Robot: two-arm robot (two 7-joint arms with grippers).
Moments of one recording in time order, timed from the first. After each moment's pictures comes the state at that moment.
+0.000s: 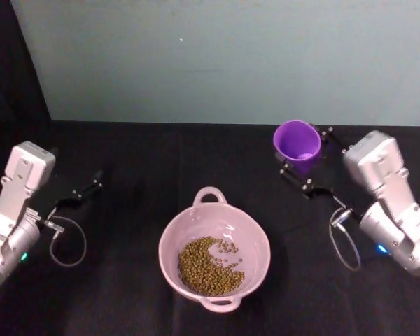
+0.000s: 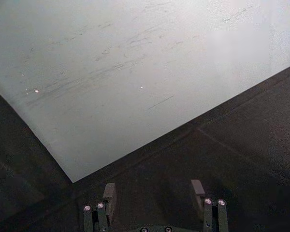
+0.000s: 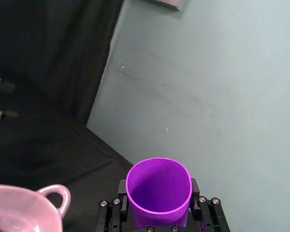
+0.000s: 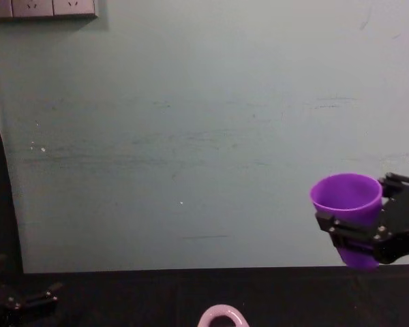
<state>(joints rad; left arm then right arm) -0.20 0.60 0.45 -1.41 -0.25 -0.12 0.03 0.08 0.37 -0.22 -1.69 -0.09 -0.06 0.30</state>
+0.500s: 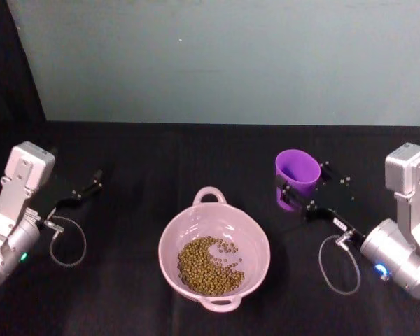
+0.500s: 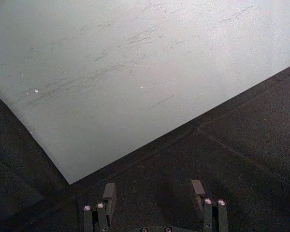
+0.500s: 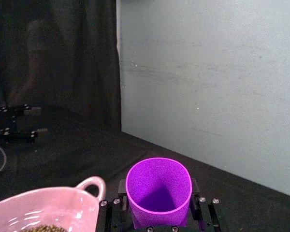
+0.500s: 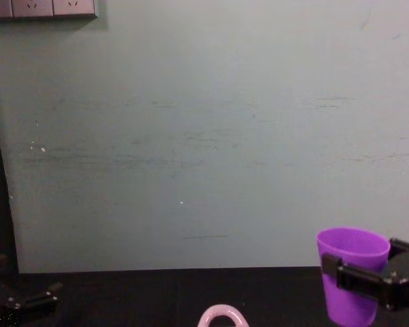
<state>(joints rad) -0.20 0.60 0.45 -1.41 -0.25 -0.12 0.03 0.09 0.34 -0.18 -1.52 0.24 -0.09 0.47</state>
